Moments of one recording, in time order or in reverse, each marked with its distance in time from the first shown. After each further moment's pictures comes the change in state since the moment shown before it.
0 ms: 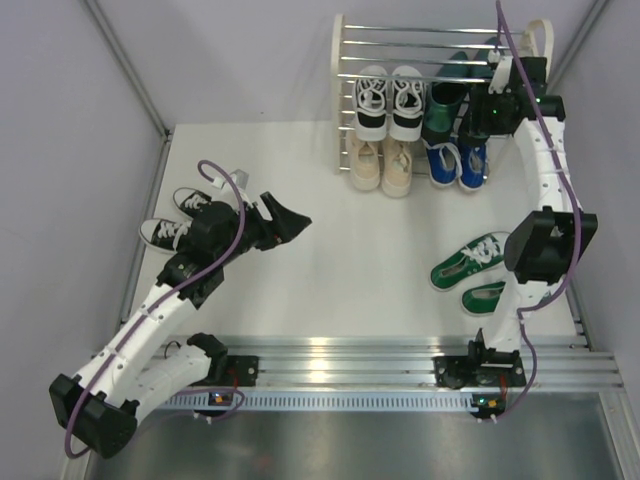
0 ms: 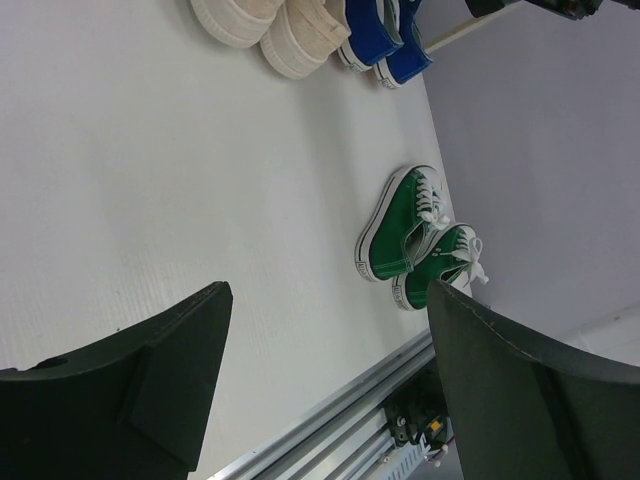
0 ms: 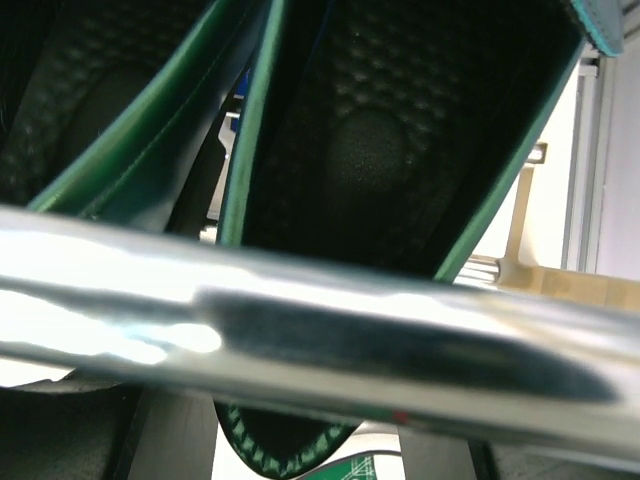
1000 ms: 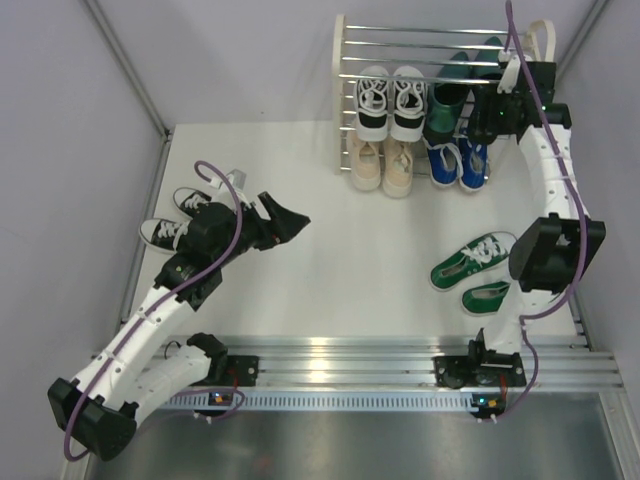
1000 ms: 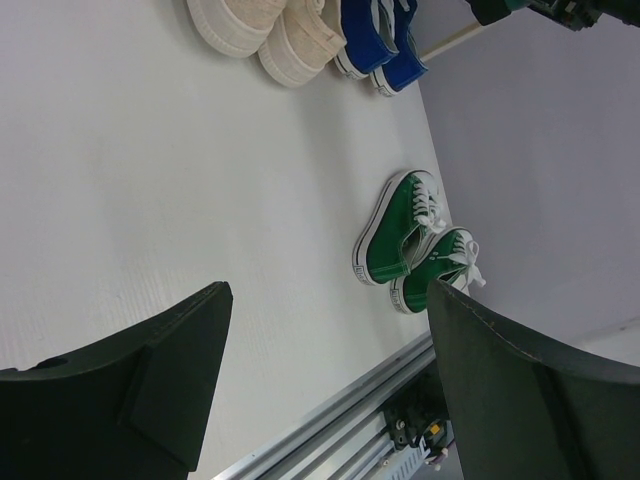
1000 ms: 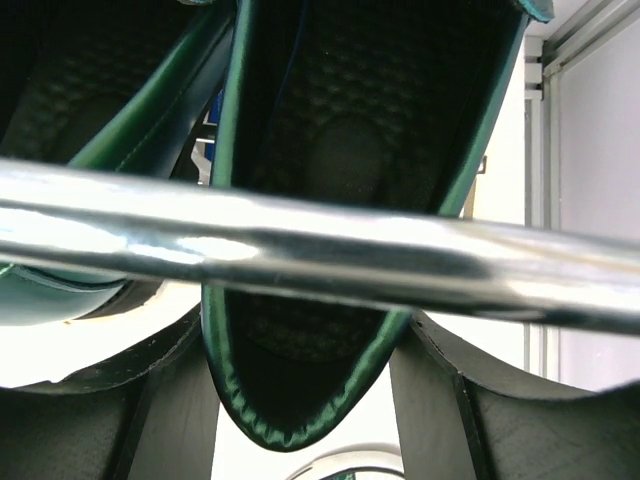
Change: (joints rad) left arm 0.000 -0.019 0.002 -0.003 -0.007 0.003; right arm -0.029 -0.083 -0.127 0.136 0.035 -0.014
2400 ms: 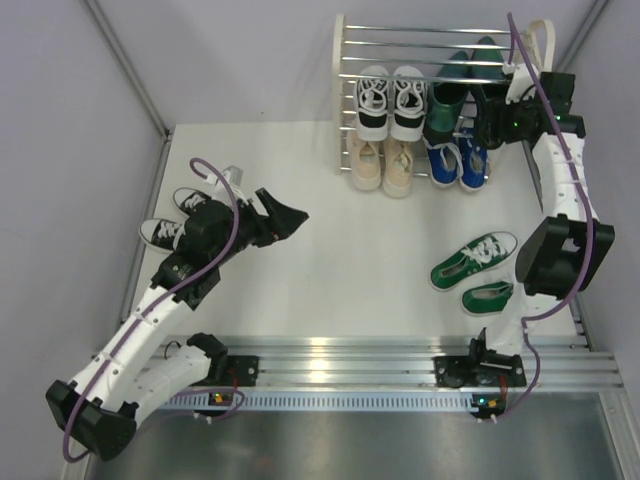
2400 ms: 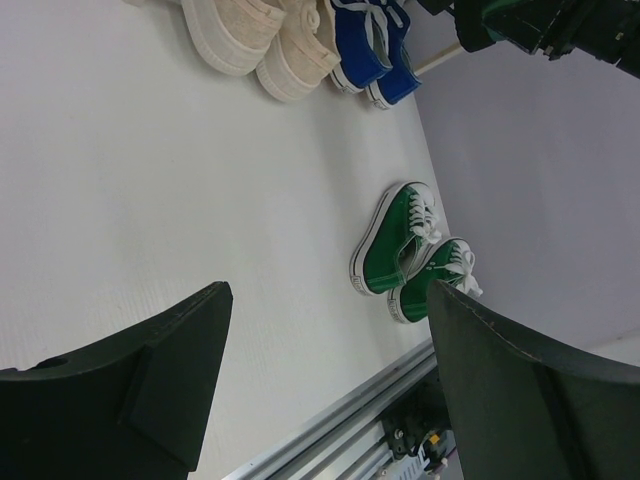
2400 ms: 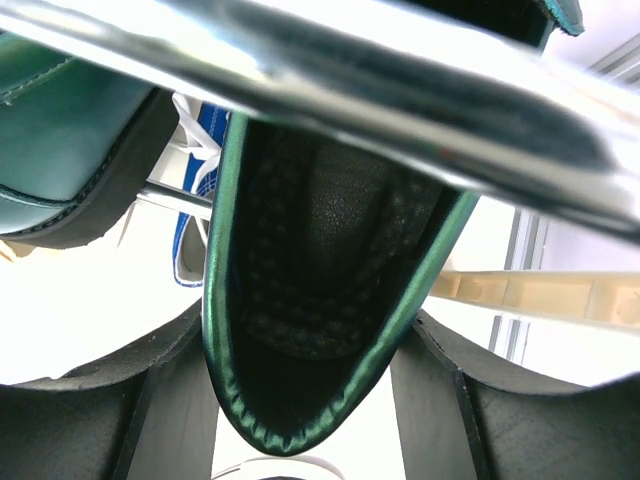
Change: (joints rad) left arm 0.000 -0.003 0.035 -0.014 -0.023 0.008; right arm -0.089 -0.025 -0.100 0.072 -0.219 -0.215
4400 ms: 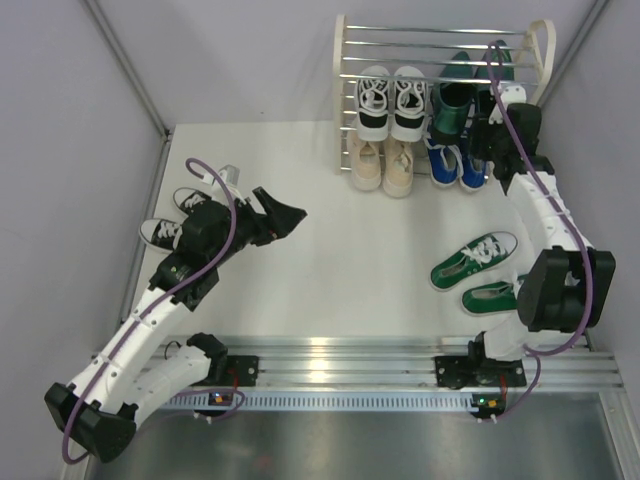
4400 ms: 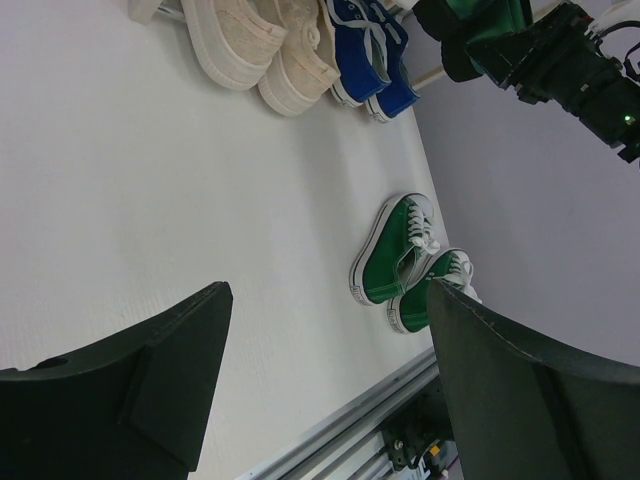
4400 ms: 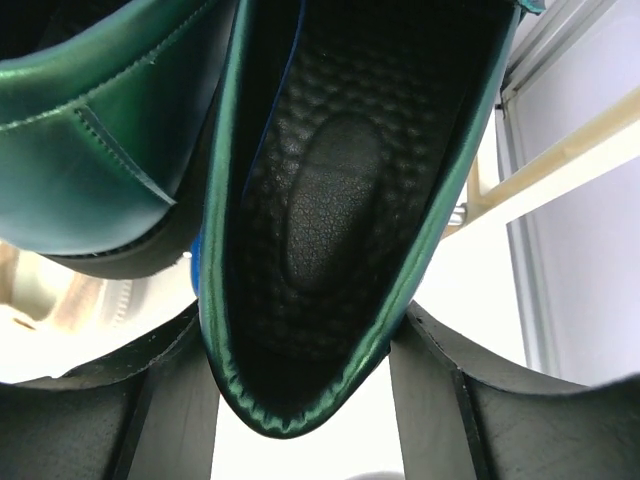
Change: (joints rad) left arm 0.000 -0.010 0.005 0.002 -0.020 0.000; right arm 0.132 -0.260 -0.480 0.427 0.336 0.226
